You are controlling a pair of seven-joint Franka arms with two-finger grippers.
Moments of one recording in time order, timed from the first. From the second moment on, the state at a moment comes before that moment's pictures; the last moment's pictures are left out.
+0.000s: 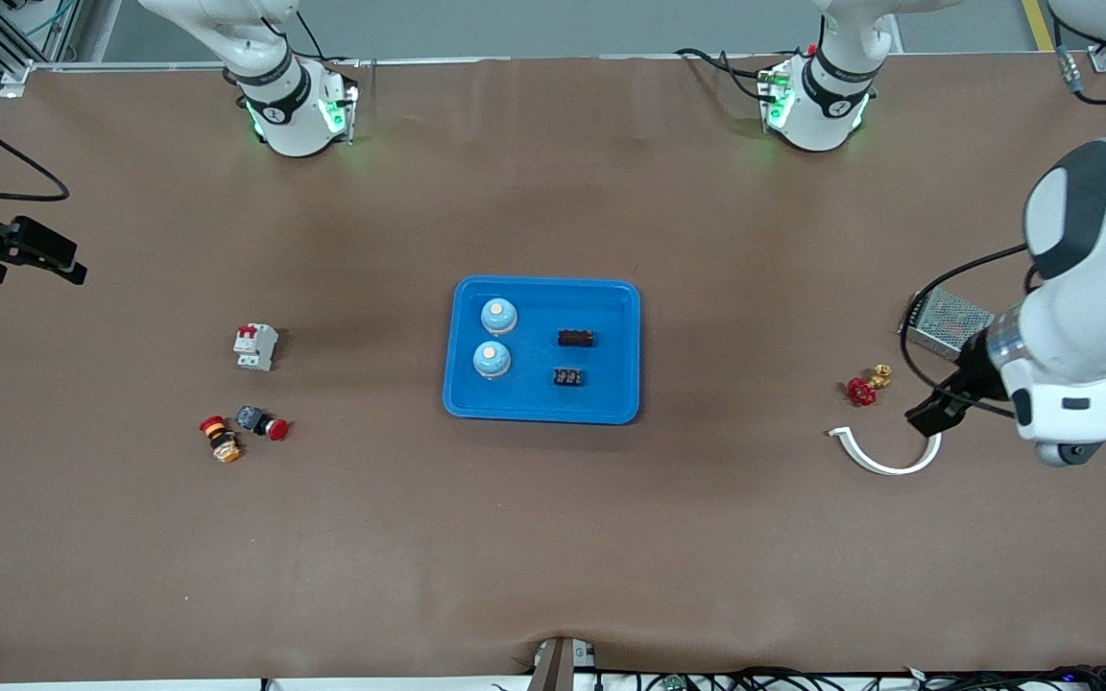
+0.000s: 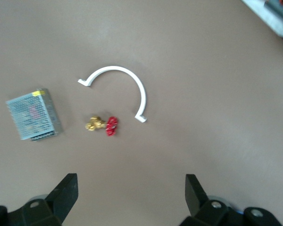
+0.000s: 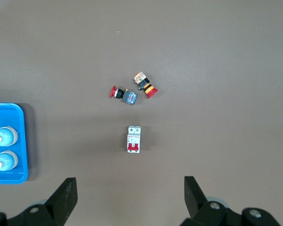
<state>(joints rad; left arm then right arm) 0.07 0.39 -0.26 -1.32 0.13 1.63 -0.86 -0.12 -0.02 0.03 -1.66 0.03 1.65 -0.05</state>
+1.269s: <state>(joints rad) 0.07 0.21 -0.23 -1.33 0.04 1.59 -0.23 -0.12 -0.02 0.03 -1.65 0.03 1.65 -0.05</state>
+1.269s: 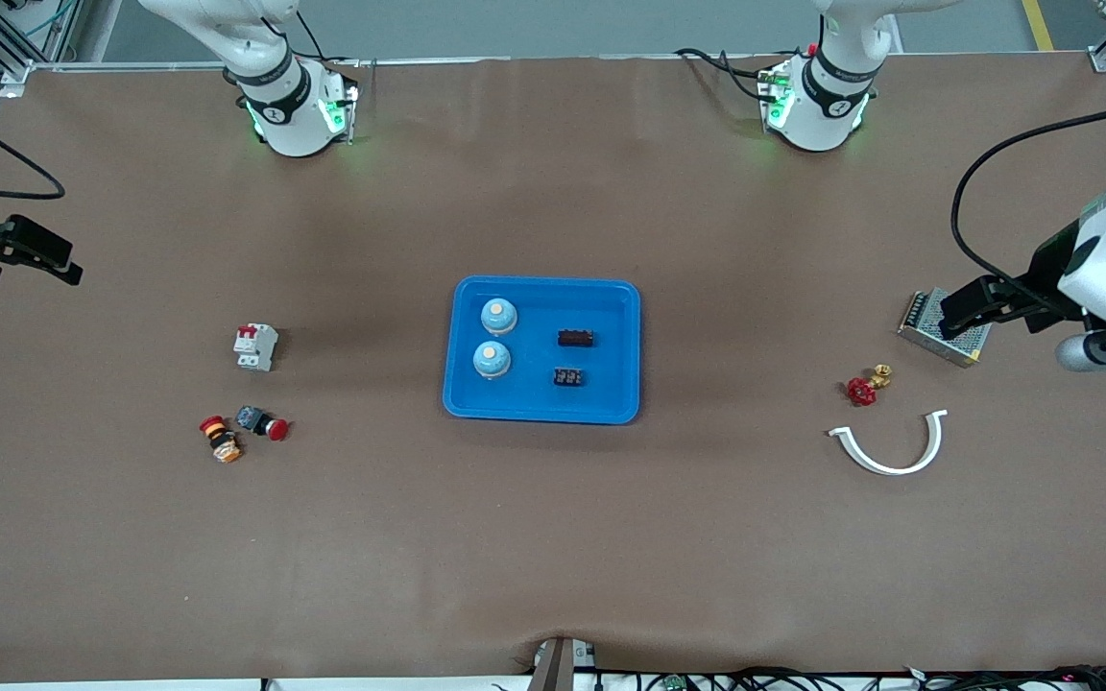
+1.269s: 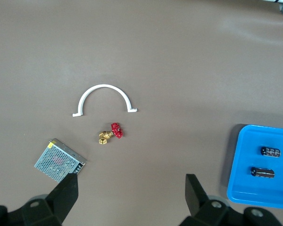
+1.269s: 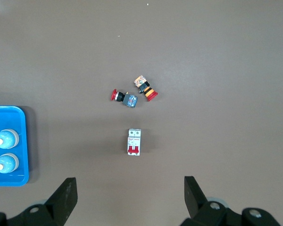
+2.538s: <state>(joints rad) -0.01 -0.07 -0.07 -1.63 -0.01 1.67 -0.15 -0.11 -0.02 0.03 -1.65 0.03 1.65 -0.05</state>
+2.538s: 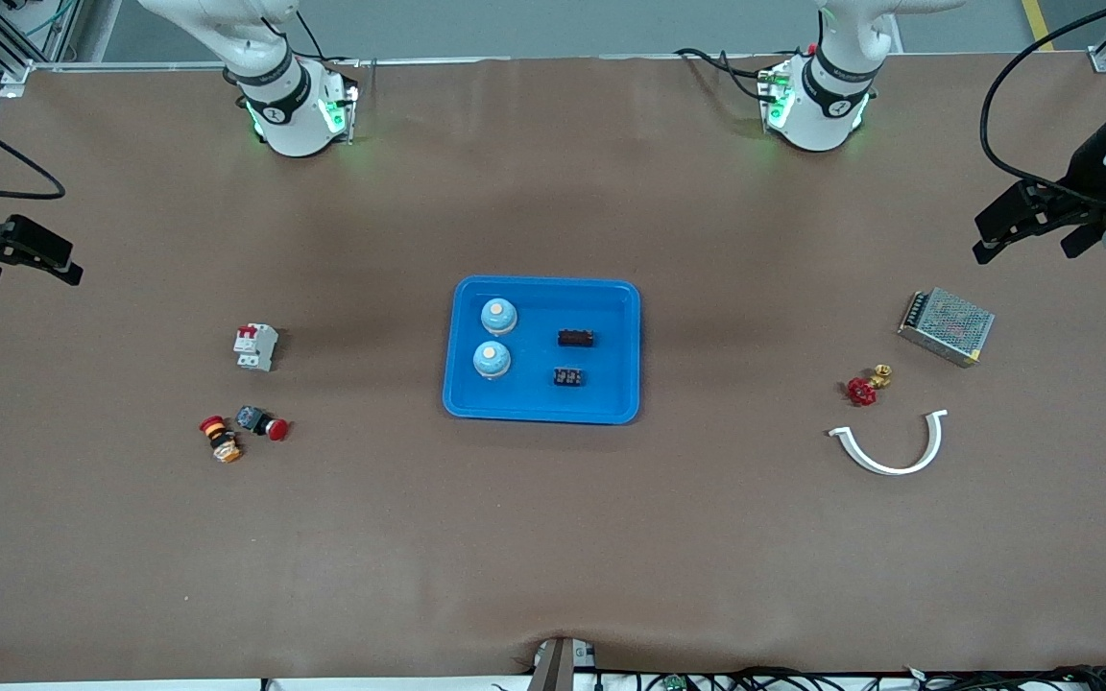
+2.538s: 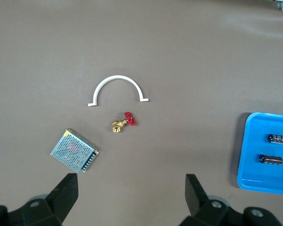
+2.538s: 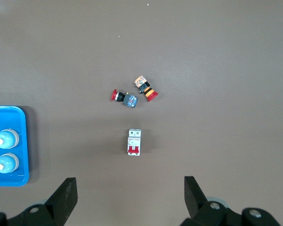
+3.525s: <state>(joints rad) -0.03 -0.09 -0.02 -1.55 -0.01 1.57 -0.04 -0.11 -0.02 0.03 -1.64 0.03 1.65 -0.05</state>
